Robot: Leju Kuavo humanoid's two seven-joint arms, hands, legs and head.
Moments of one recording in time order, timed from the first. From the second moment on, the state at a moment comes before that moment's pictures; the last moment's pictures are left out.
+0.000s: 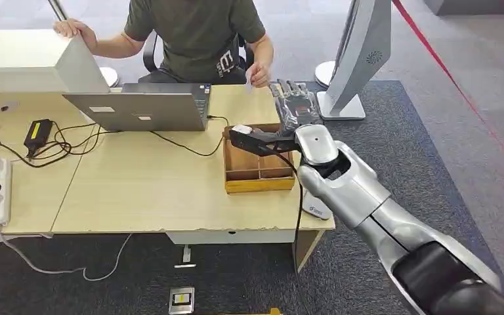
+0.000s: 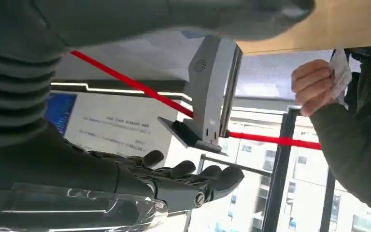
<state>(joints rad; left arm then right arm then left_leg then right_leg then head) -0.10 0.11 -0.91 -0.19 1.23 0.23 -0.02 -0.90 -0.15 0.79 -1.06 1.04 0.11 0.55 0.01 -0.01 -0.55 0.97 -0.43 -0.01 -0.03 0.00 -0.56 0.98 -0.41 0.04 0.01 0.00</state>
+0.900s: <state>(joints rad) -0.09 0.09 -0.88 -0.19 1.25 0.27 -0.05 -0.42 -0.33 0.57 -1.58 0.89 0.06 0.56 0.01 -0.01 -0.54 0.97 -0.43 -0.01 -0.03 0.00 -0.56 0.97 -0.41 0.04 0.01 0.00</state>
